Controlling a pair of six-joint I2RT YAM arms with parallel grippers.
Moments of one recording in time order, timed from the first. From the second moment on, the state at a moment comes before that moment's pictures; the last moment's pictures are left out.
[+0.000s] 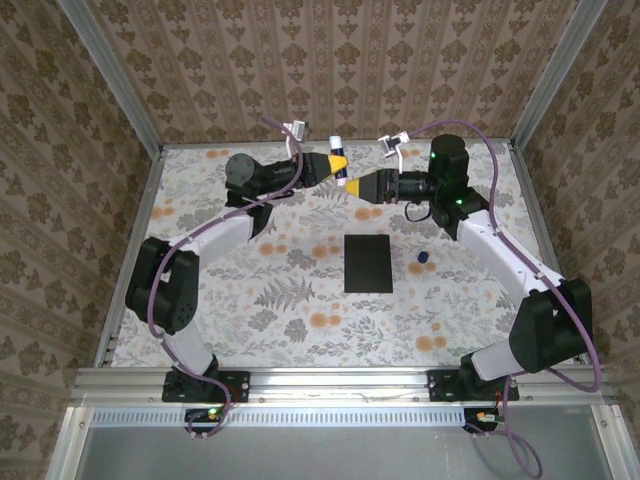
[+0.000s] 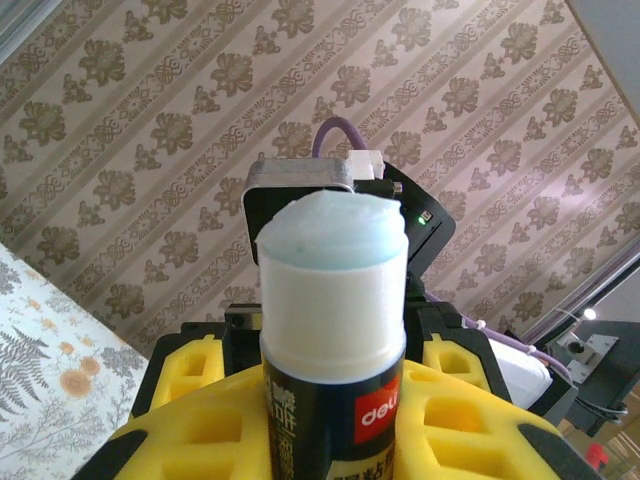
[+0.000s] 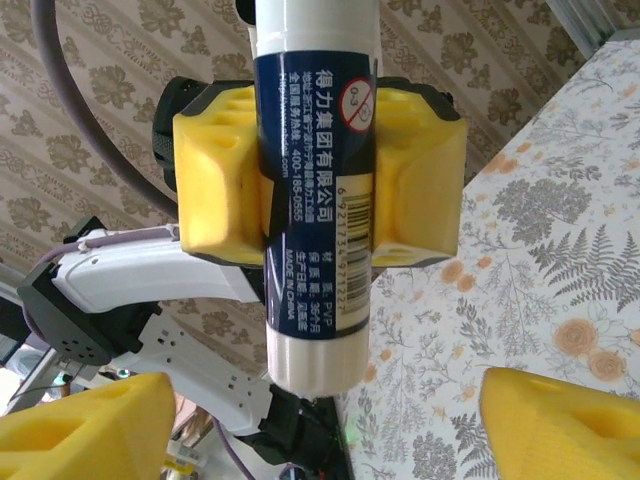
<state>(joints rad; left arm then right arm) -0.50 1.73 1.19 1.07 1.04 -1.30 0.28 1.45 1.19 0.12 -1.10 0.66</state>
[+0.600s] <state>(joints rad) -0.52 1.74 1.18 1.12 1.00 -1.33 0.31 1.48 1.23 0.12 -1.09 0.66</state>
